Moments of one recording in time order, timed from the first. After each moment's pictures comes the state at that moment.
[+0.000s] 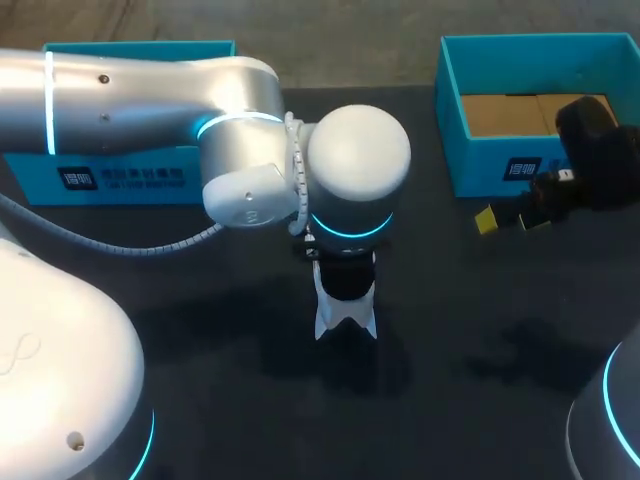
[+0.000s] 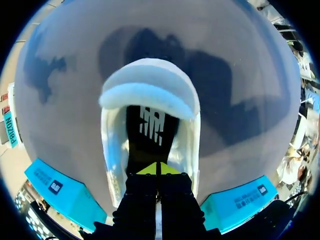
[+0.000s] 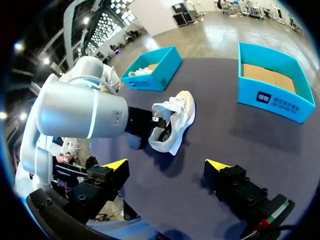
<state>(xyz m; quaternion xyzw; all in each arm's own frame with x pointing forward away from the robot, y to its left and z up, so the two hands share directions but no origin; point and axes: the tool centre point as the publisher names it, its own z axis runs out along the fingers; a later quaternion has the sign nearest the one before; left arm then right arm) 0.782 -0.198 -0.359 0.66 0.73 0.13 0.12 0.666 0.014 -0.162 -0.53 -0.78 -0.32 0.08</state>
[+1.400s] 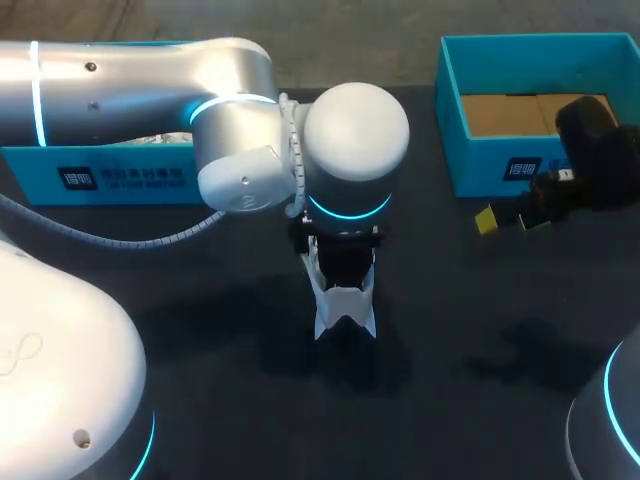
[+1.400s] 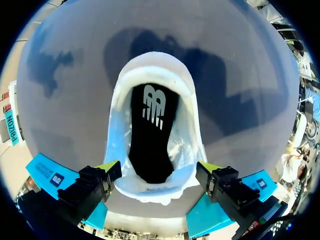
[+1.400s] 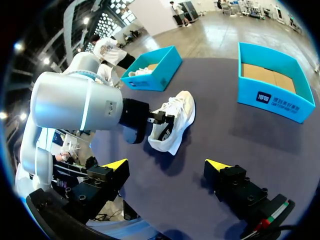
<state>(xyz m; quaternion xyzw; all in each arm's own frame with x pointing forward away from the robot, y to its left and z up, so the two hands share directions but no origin) 0.796 -0.195 -0.336 0.66 0.73 0.13 0.13 0.666 0.014 -0.161 -0.53 -0.78 -0.32 0.08</state>
